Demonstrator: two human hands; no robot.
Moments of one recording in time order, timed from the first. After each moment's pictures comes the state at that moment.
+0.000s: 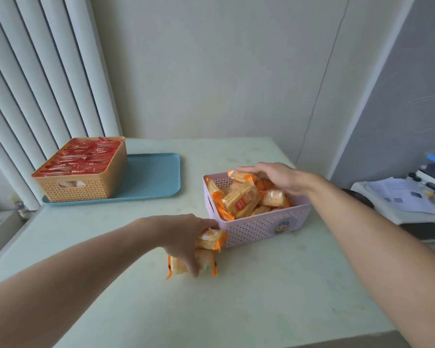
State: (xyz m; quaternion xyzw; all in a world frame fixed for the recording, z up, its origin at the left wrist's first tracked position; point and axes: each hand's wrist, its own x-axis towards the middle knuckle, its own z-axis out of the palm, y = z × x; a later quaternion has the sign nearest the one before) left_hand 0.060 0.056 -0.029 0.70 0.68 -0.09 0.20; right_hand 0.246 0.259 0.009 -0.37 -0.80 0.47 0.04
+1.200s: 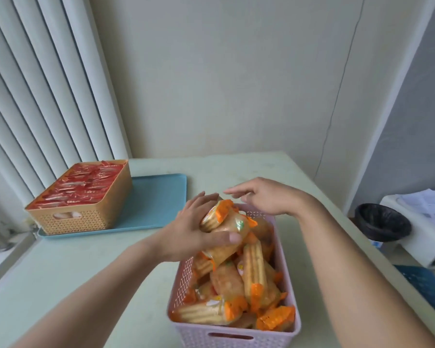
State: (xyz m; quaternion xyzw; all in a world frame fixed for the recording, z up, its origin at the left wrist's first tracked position) left_hand 0.044 0.096 -0.011 0.63 0.69 0.28 0.23; right_hand 0.196 0.268 0.013 -0.28 -0.91 0.30 0.07
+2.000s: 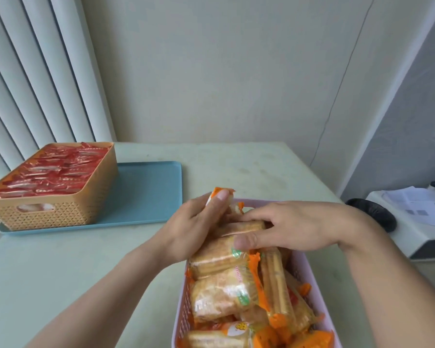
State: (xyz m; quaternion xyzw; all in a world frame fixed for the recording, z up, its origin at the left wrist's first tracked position) left_hand 0.027 0.115 -0.036 0.58 0.62 0.45 0.29; right_hand 0.212 0.217 0.028 -0.25 -0.91 0.30 -0.12
